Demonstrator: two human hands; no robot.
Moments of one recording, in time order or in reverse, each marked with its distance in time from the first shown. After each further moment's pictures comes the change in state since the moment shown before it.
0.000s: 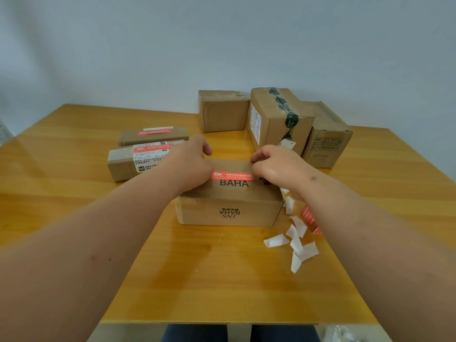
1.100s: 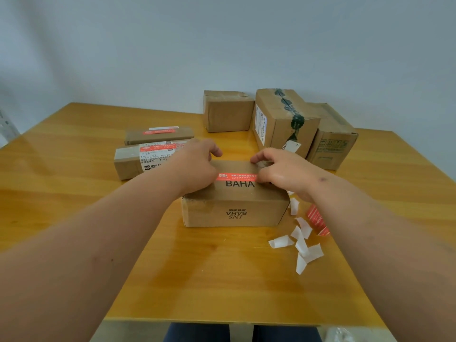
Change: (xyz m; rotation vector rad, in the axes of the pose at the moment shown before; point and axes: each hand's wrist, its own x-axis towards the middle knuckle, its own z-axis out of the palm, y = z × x) left_hand -0.010 0.002 -0.010 0.033 -0.081 0.084; right_hand -0.001 0.002 -0.003 0.017 -0.166 -0.026
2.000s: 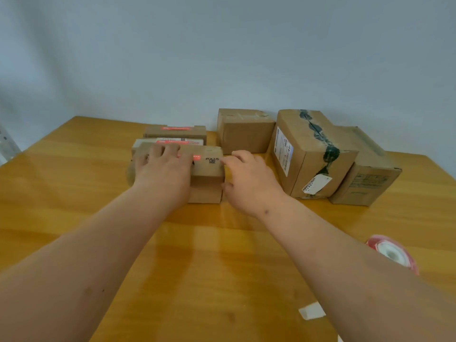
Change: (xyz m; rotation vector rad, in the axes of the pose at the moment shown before) left_hand 0.067 -0.058 -0.032 0.660 0.120 -0.150; right_hand 0.098 -0.053 0.047 -0.426 0.272 -0.297
